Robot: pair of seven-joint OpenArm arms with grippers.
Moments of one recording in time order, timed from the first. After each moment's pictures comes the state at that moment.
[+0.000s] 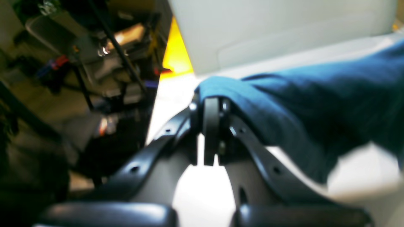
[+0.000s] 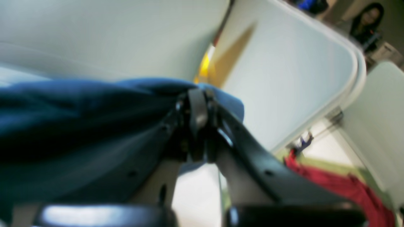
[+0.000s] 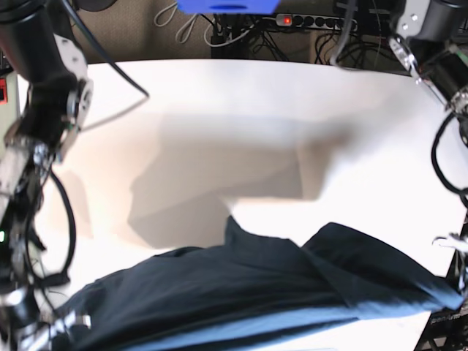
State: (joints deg) left arm -15.1 -22.5 -33.0 104.4 -24.3 -34.6 48.6; right arm 30.8 14.1 9.2 112.0 -0.5 18.5 -56.5
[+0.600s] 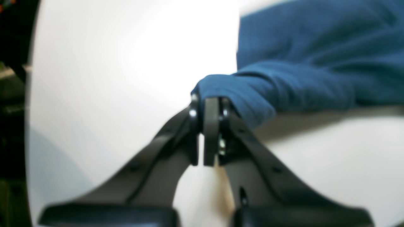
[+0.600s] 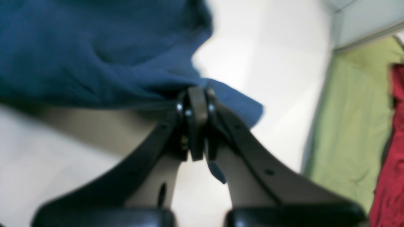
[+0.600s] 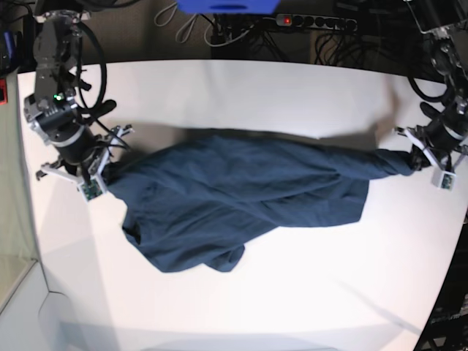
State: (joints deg) left arm 10.0 -22.0 -28.7 96.3 -23.8 -34.3 48.8; right arm -10.2 13.0 8.7 115.3 -0.1 26.7 -50.4
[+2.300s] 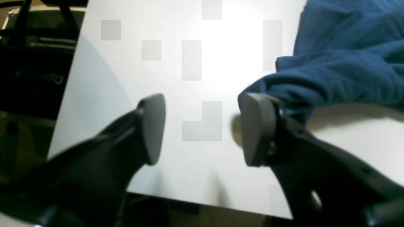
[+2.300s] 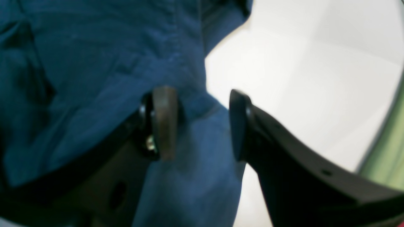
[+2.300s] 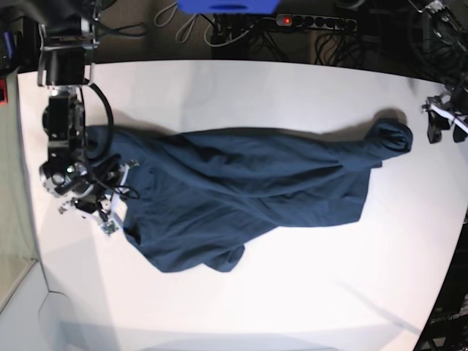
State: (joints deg) left arm 13.2 -13.7 -50.0 98.7 -23.9 -39.8 48.9; right arm 11.9 14.3 4.3 81.5 -0.4 33.1 -52.0
